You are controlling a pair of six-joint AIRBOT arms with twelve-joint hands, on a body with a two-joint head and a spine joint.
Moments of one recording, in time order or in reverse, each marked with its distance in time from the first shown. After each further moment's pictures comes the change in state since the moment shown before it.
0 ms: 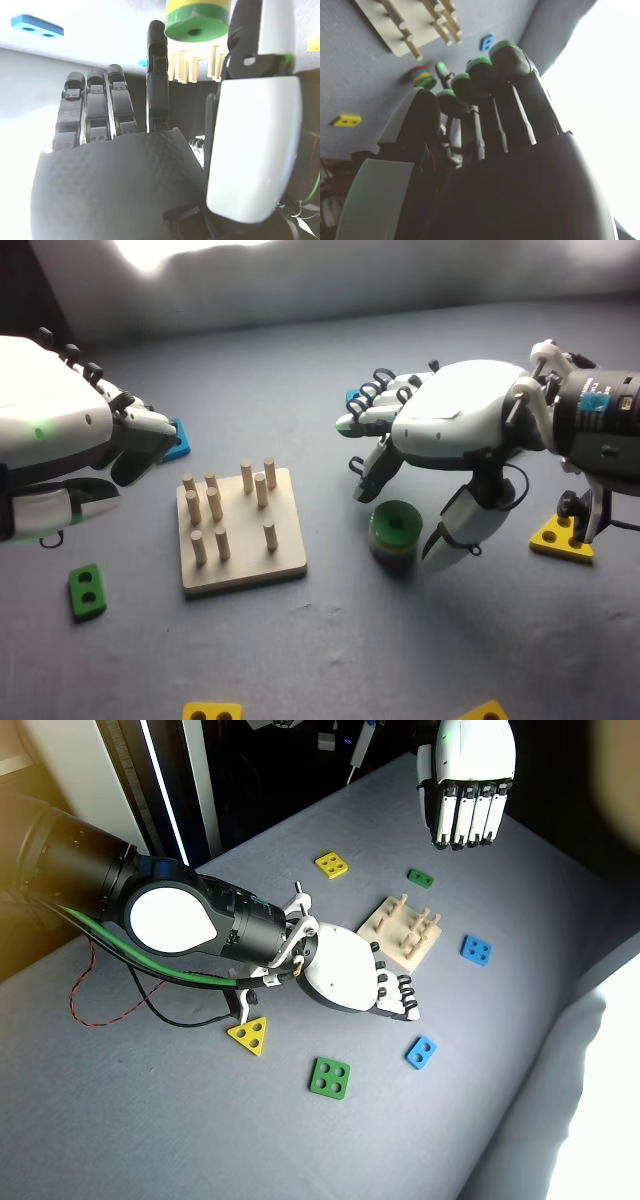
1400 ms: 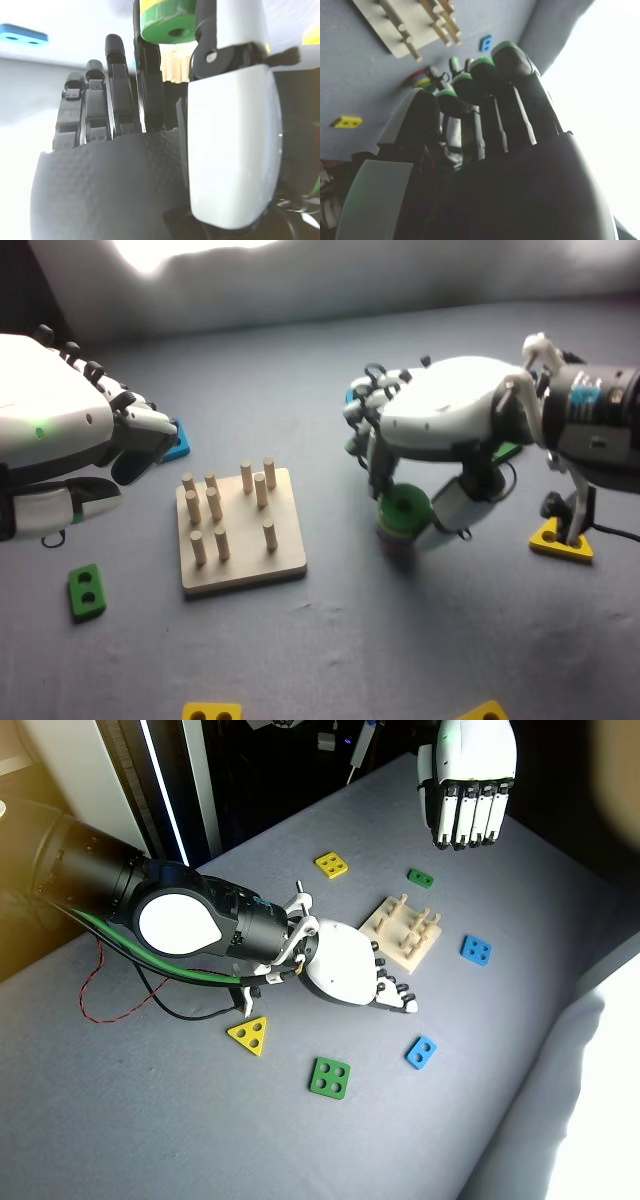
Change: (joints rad) left arm -0.003 0.000 -0.002 0.008 0.000 0.000; right arm 0.028 -0.014 0.008 0.076 0.000 -0.013
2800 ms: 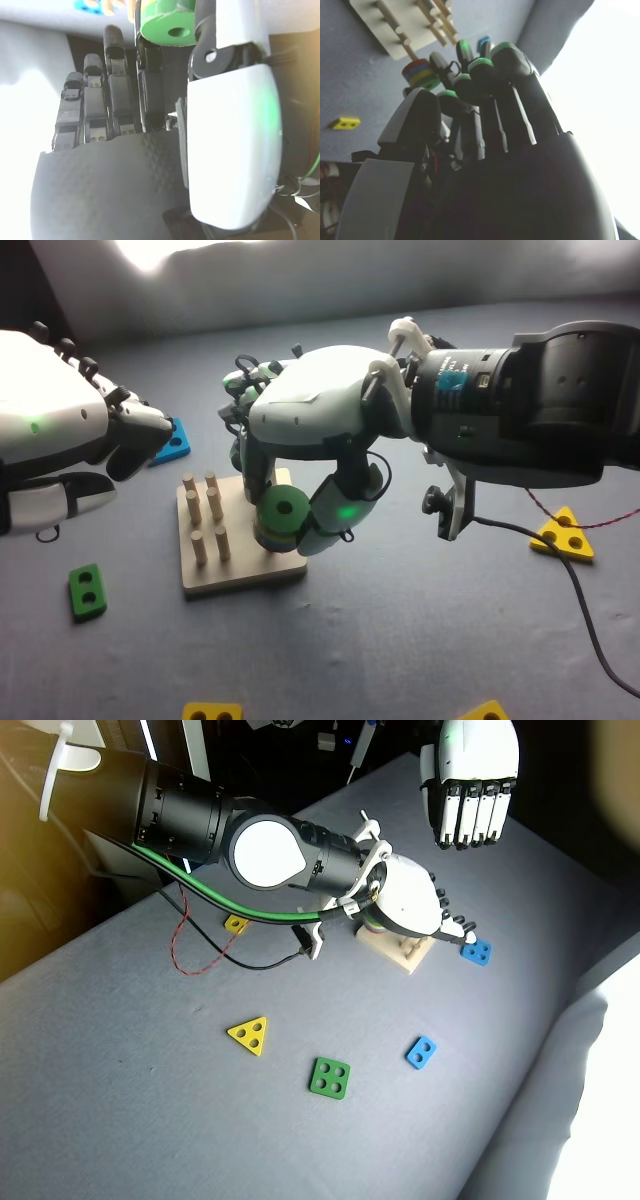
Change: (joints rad) left arm -0.002 0.000 0.009 0.002 0.000 0.000; right arm 0.109 -0.164 -0.003 0.002 -0.058 0.001
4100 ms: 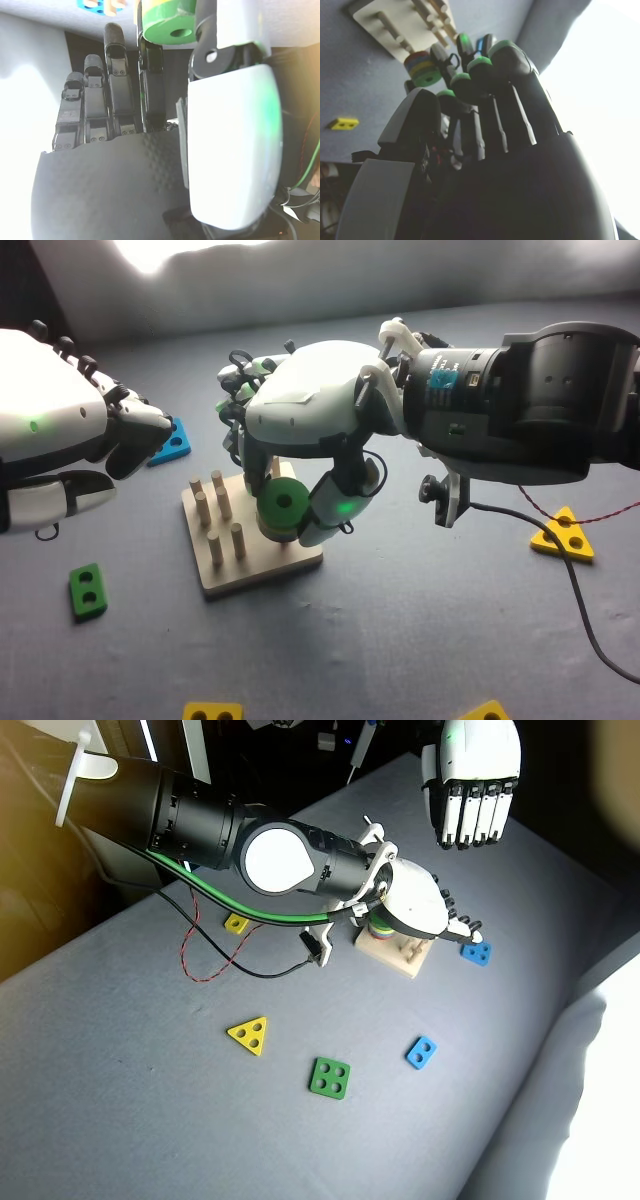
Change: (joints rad) left arm -0.001 0.000 0.002 0.000 -0.002 0.000; right arm -0.005 -0.025 0.039 0.002 0.020 -0.076
